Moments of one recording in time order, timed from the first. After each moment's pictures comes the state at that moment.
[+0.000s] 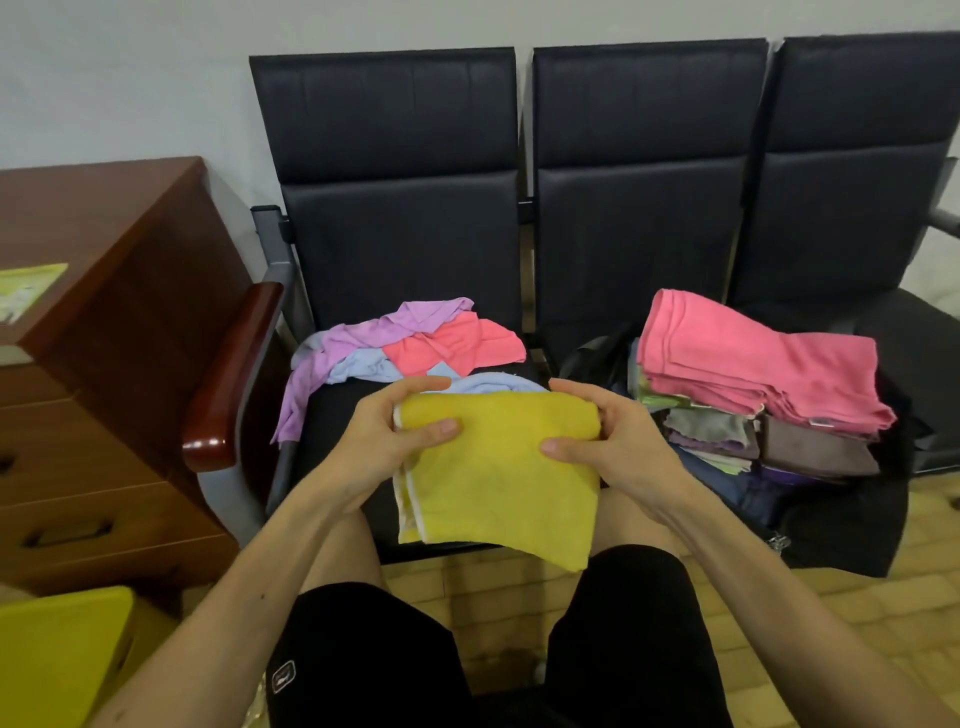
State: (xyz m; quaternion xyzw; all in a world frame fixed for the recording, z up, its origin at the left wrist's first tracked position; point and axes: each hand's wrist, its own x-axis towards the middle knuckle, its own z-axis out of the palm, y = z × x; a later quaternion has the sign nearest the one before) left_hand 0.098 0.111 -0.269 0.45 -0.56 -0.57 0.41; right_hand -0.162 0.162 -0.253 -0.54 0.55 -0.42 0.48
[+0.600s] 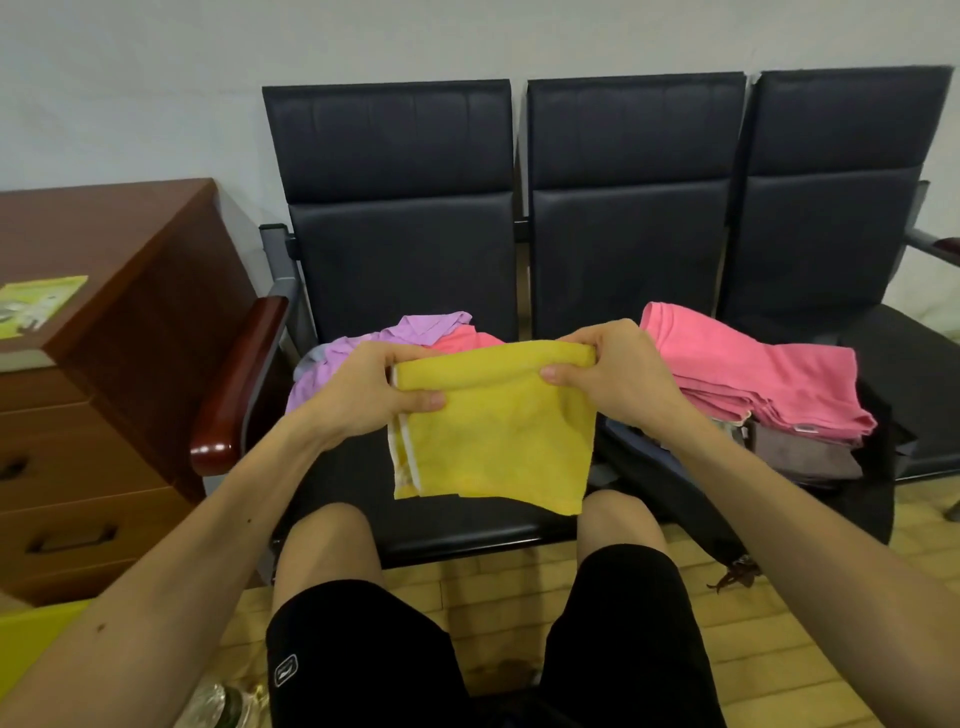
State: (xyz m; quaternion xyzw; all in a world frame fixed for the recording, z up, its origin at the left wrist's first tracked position) left_hand 0.107 0.092 -0.208 0.46 -0.72 -0.43 0.28; right_hand -0.166 0.129 -0.200 -0.67 0.64 -0.34 0.19
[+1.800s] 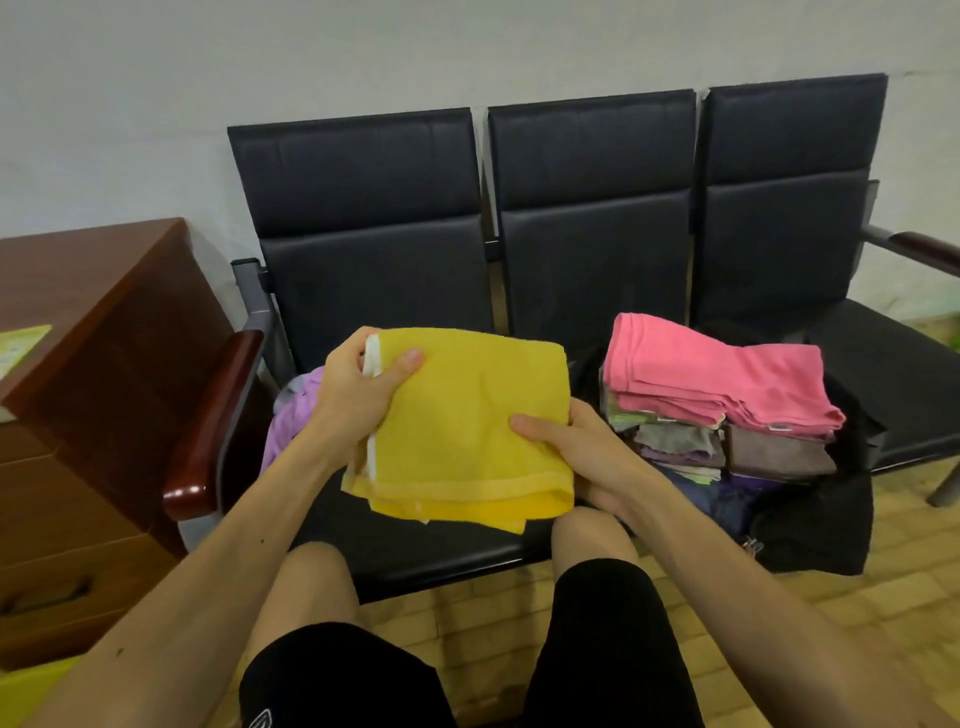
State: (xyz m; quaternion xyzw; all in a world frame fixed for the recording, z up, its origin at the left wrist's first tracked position) left_hand 0.067 0.087 -0.202 0.49 -0.62 -0.38 0.48; right_hand -0.163 0.158 -0.240 -0.41 0.44 -0.48 0.63
